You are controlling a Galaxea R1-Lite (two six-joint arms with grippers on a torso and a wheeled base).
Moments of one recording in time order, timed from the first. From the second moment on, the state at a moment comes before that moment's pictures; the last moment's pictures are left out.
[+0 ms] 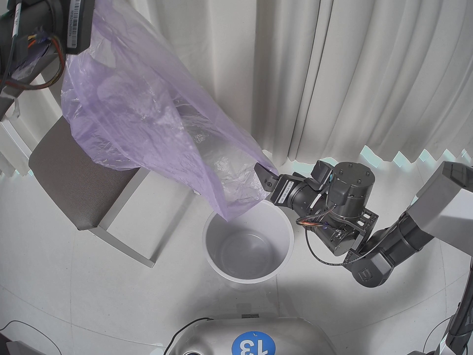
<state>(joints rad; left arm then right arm) -0.88 1.30 -1.32 -0.29 0.75 0.56 0.66 2.11 -0.89 -1.23 -0.26 0.49</state>
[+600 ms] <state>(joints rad) -0.87 1.30 -1.31 -0.29 0.75 0.56 0.67 2.11 -0.91 -1.18 -0.25 0.61</state>
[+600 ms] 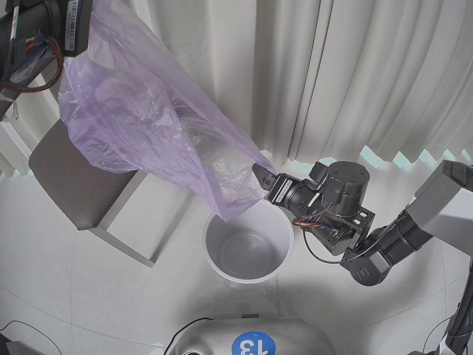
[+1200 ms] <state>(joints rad) -0.87 1.31 -1.31 -0.30 0.75 0.56 0.67 2.09 -0.91 -1.11 -0.18 0.76</state>
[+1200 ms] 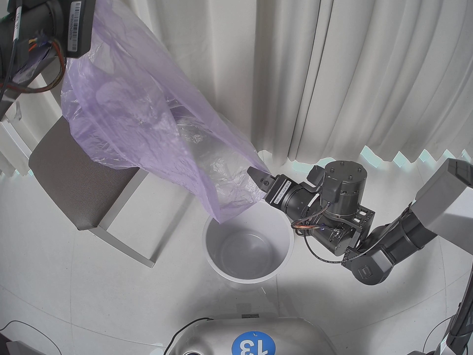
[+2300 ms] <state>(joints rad) -0.87 1.31 -1.26 -0.31 0.75 0.56 0.70 2.08 -0.90 -1.11 -0.18 0.76</state>
